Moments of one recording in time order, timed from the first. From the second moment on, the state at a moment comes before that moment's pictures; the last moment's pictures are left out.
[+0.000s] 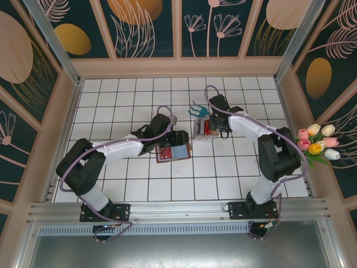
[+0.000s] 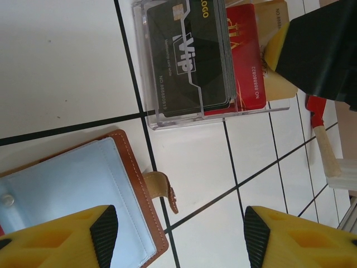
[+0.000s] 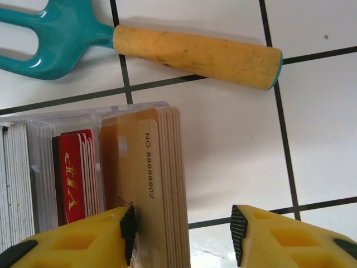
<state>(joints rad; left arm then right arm) -0.72 1.65 0.90 0.02 0.28 -0.79 0.43 1.71 1.15 -0.58 0.21 0.49</state>
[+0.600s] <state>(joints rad) -0.72 1.66 0.90 0.02 0.28 -0.79 0.46 1.72 1.17 -0.62 0.32 0.45</state>
